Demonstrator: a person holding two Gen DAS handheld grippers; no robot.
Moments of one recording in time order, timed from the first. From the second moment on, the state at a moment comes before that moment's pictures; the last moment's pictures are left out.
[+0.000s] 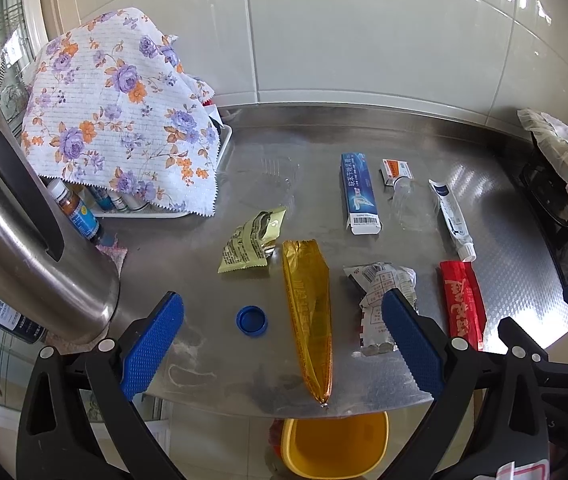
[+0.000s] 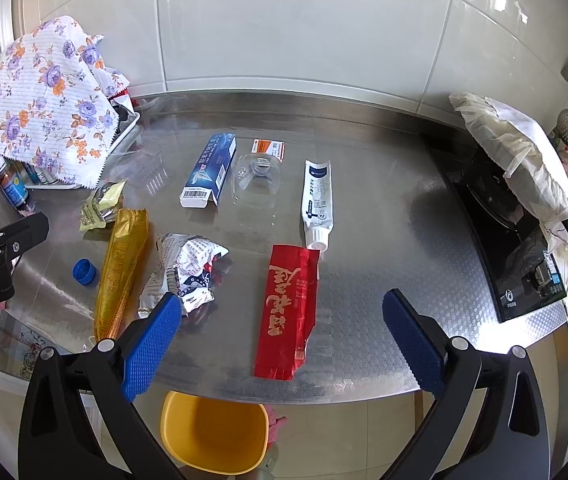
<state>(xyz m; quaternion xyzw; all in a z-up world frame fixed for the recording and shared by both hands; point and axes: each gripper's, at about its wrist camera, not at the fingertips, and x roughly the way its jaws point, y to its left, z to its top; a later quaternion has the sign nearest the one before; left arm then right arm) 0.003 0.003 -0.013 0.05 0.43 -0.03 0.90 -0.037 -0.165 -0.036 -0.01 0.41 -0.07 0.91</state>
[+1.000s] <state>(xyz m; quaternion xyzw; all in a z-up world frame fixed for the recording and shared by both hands) 0.006 0.000 -0.012 0.04 0.44 -0.03 0.90 -0.039 -0.168 -0.038 -0.02 0.41 -0.08 0.91</state>
